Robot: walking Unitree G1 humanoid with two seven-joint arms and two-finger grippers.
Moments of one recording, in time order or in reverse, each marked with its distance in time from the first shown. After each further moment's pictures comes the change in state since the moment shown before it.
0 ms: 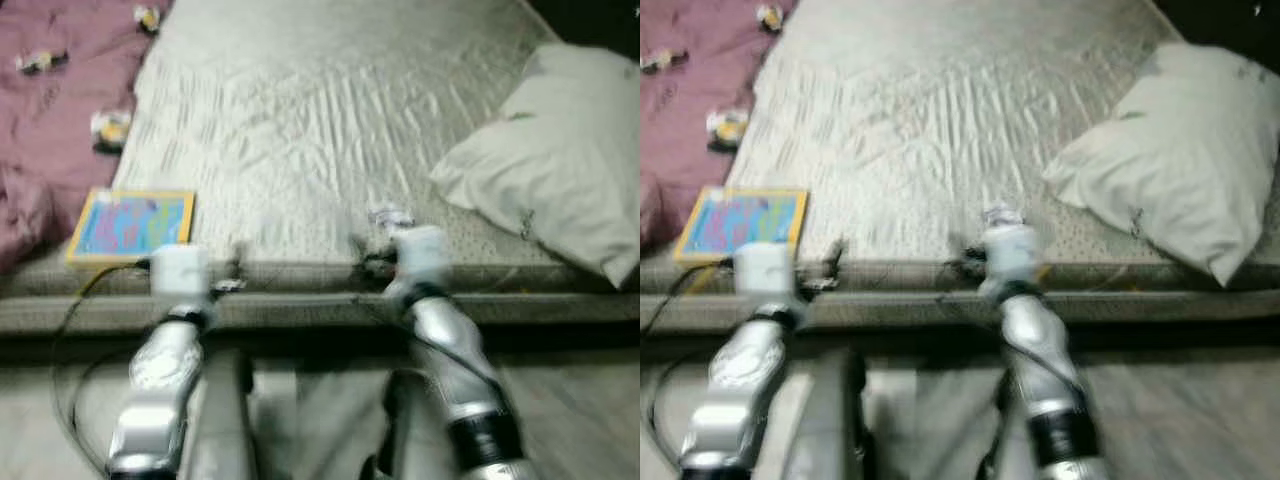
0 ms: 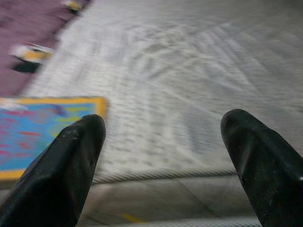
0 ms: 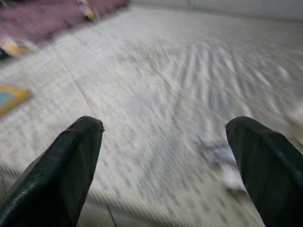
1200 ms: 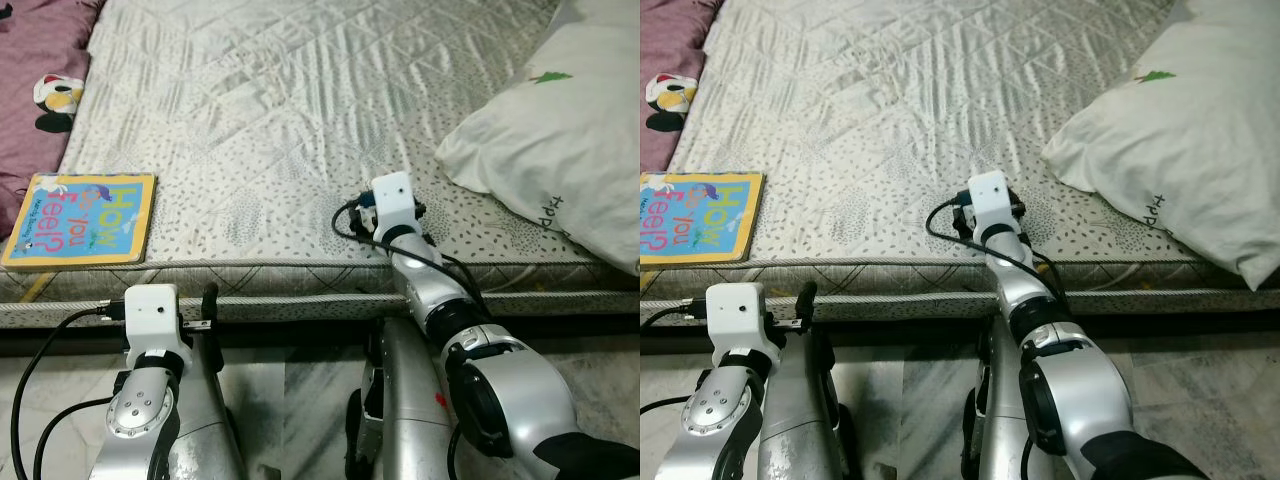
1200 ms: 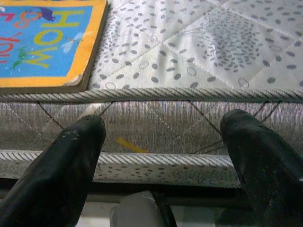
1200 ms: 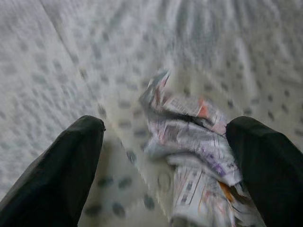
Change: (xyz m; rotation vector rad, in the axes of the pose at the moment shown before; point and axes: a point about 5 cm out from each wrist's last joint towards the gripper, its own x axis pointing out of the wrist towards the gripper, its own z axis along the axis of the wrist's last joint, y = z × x) left arm -0.046 0.017 -0.011 0.024 0.179 0.132; right arm 0.076 -0.021 0.000 -0.180 0.228 -0.142
